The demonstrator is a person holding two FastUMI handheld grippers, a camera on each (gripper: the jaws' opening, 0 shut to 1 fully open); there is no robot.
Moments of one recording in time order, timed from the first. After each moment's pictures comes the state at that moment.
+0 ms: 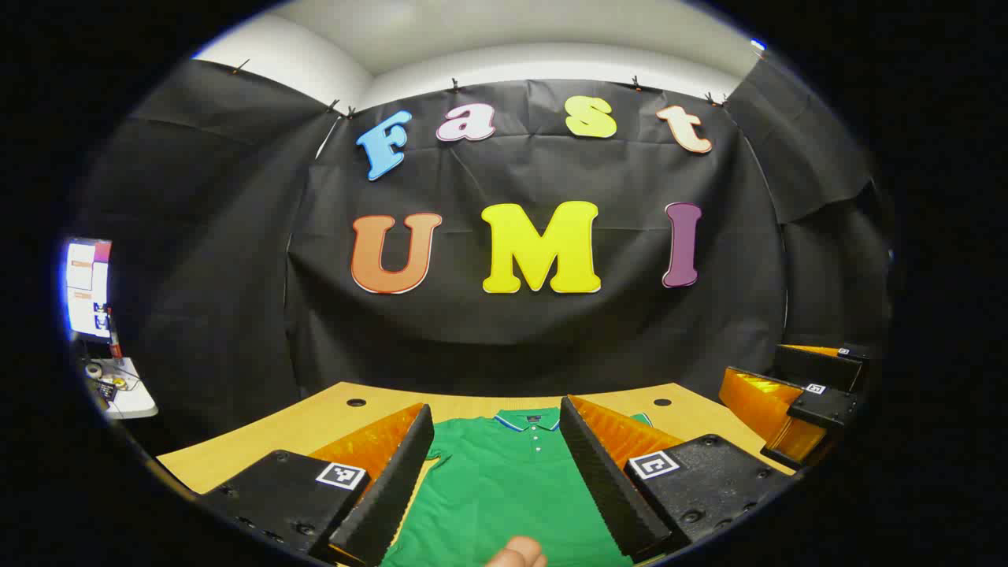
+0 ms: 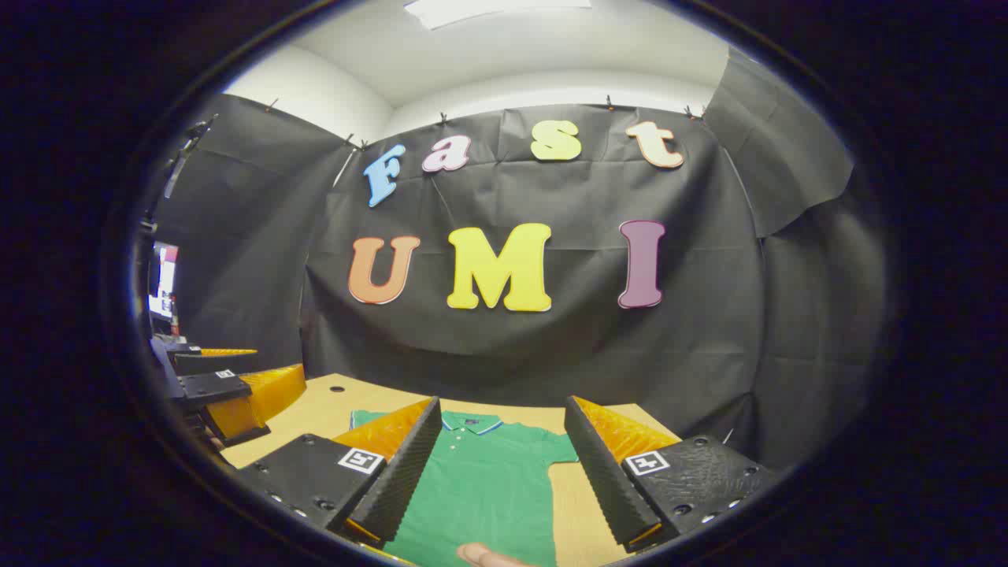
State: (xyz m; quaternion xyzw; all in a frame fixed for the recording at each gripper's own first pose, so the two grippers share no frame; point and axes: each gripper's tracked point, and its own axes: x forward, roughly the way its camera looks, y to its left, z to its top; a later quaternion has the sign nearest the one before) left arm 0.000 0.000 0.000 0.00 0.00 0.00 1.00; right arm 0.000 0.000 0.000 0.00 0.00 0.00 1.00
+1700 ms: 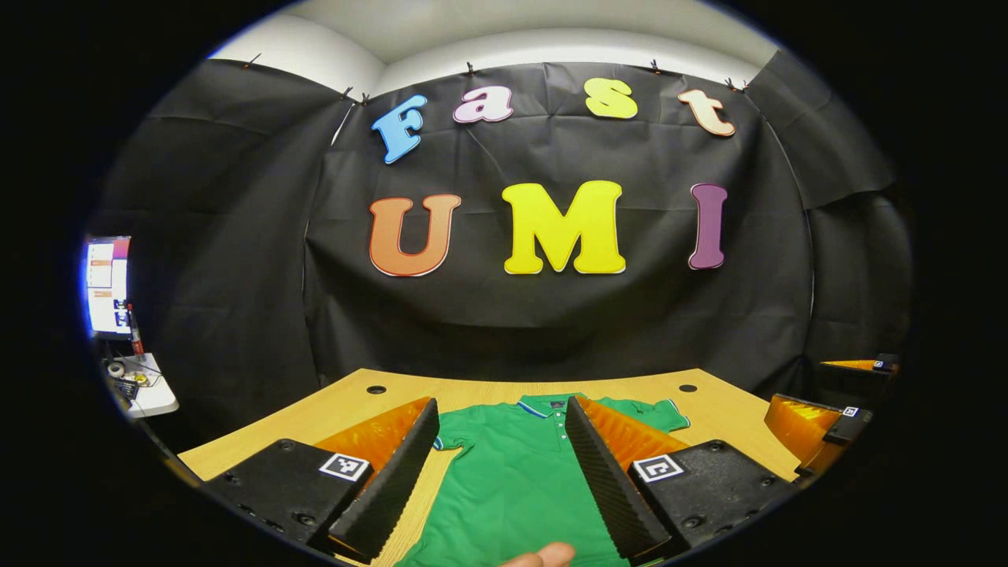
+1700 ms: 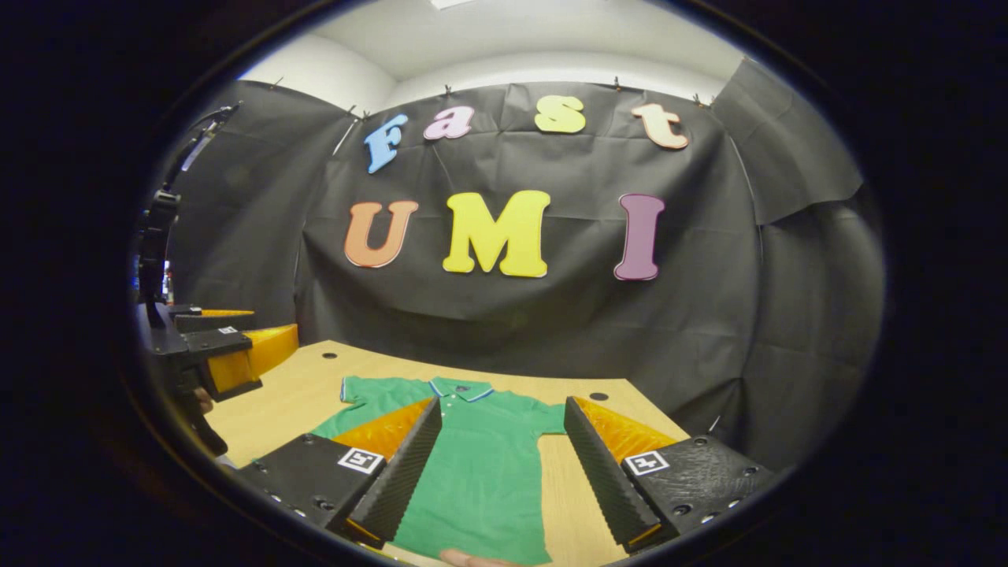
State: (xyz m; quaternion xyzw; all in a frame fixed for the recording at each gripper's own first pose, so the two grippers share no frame) left arm 0.016 0.014 -0.018 0.04 0.02 0.01 1.00; right arm -0.007 -0.016 -0.040 -0.01 0.06 -0.01 1.00
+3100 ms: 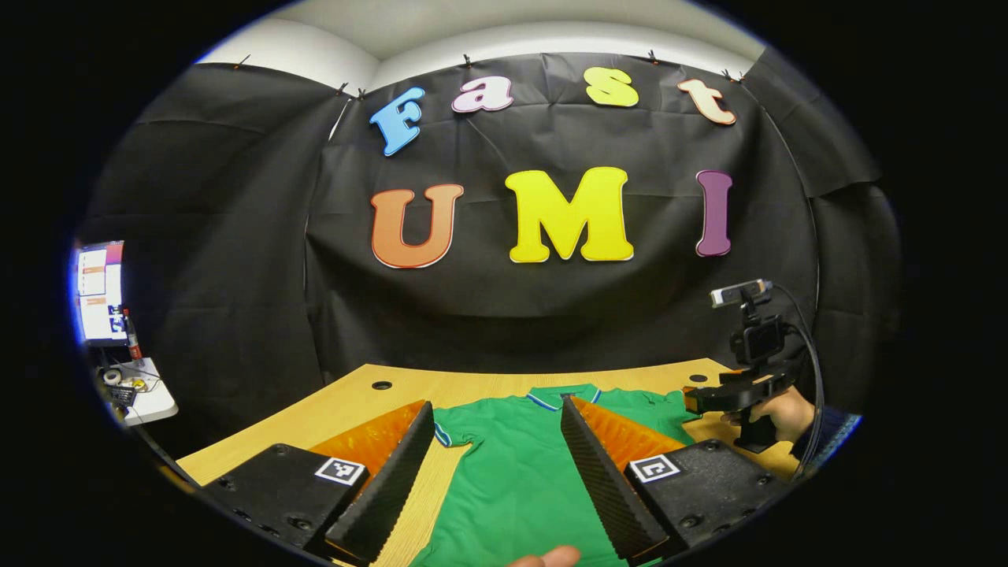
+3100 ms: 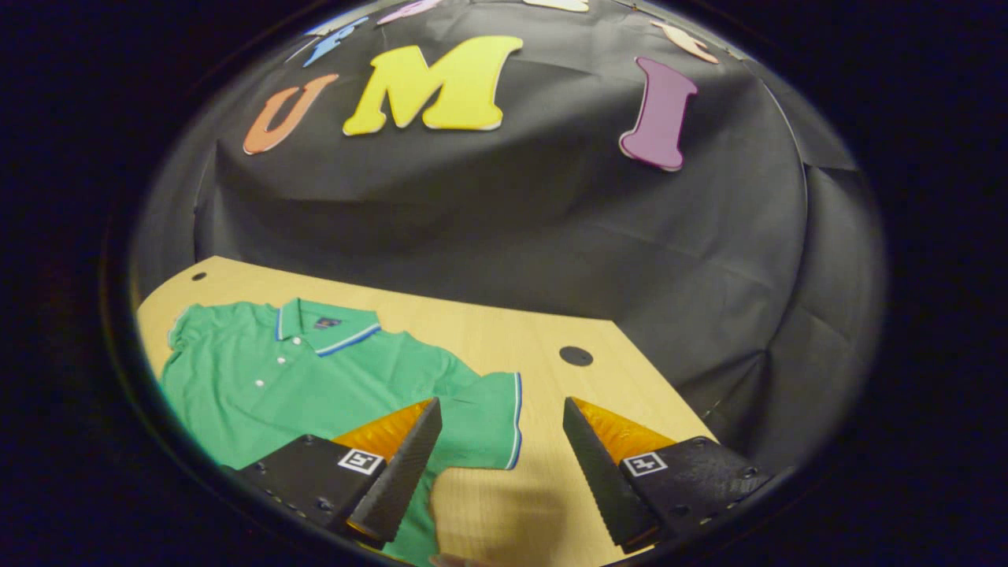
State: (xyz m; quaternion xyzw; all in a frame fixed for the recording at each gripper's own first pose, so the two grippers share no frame) left arm 0.030 0.032 -0.035 0.04 0.04 0.03 1.00; right arm 0.295 -0.144 -0.233 -0.05 0.26 -0.10 0.96
